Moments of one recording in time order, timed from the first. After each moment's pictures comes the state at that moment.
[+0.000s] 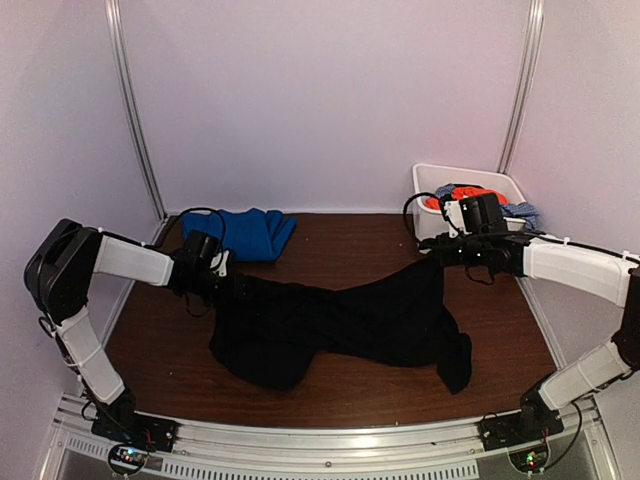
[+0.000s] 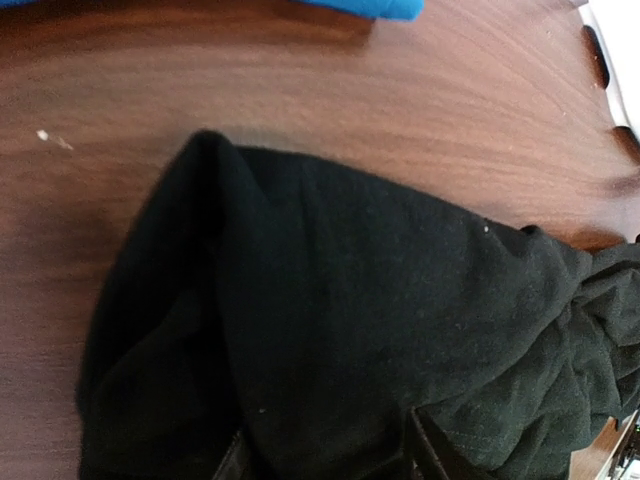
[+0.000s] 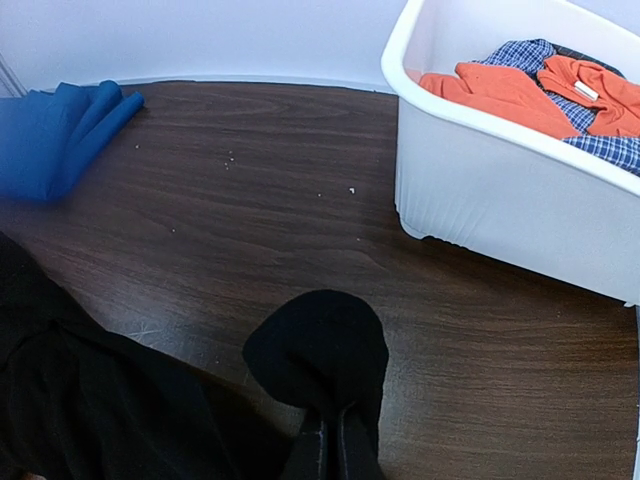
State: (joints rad) left arm -0.40 1.75 0.87 -0.05 0.29 -0.49; right arm 0.43 1.37 0.94 -0.21 0.15 0.18
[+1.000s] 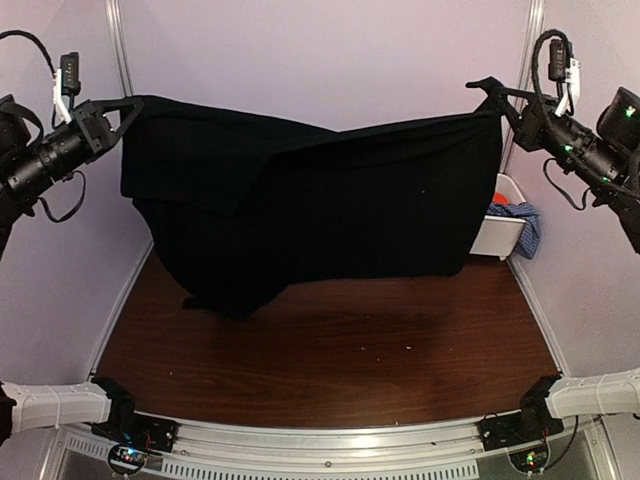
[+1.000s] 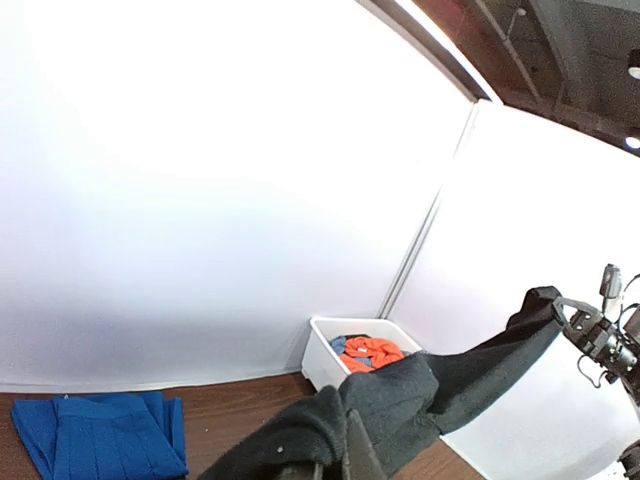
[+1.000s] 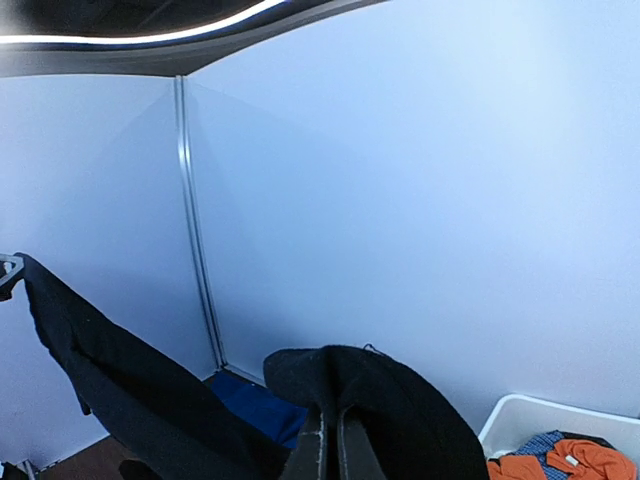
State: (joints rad) left arm -0.41 0.96 1.52 -0.43 0.23 -0.41; right arm 0.52 1.00 1.49 -0.29 -0.01 0.10
